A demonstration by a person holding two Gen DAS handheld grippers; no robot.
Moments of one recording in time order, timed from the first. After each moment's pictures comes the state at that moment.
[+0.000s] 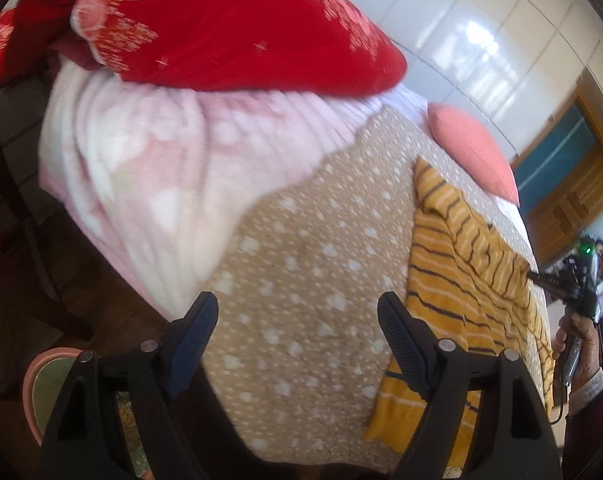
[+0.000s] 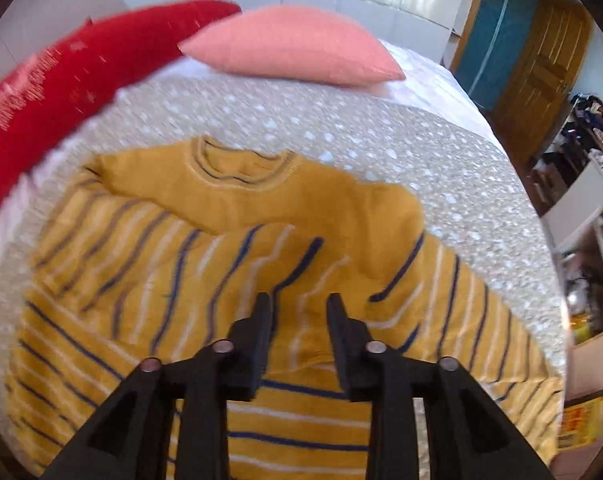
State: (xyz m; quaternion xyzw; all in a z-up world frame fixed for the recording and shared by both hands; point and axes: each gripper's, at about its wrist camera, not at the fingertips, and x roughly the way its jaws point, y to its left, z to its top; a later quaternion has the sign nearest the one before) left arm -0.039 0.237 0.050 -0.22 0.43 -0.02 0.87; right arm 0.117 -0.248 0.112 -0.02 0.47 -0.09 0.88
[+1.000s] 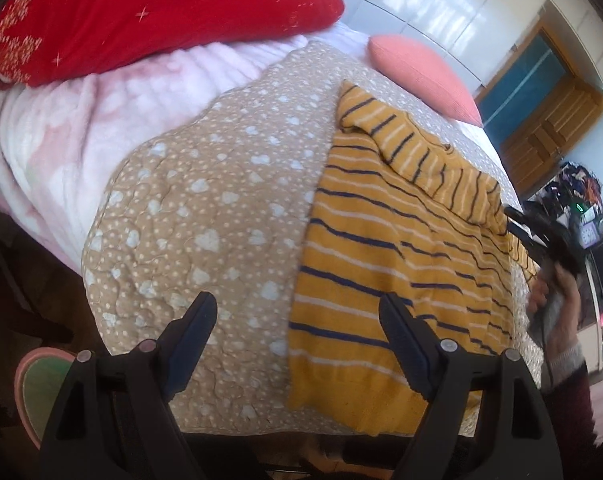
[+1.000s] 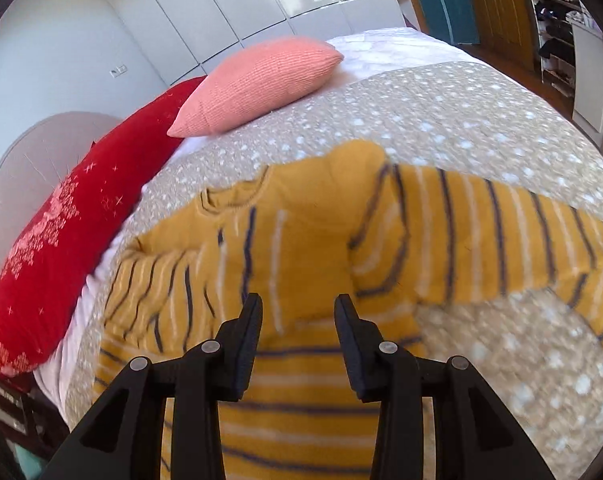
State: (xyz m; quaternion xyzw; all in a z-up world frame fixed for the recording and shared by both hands) left arm -0.039 0.139 0.053 -0.15 0.49 -0.10 0.86; right arm 0.079 -0.316 0.075 0.23 0.39 -0.06 0.89
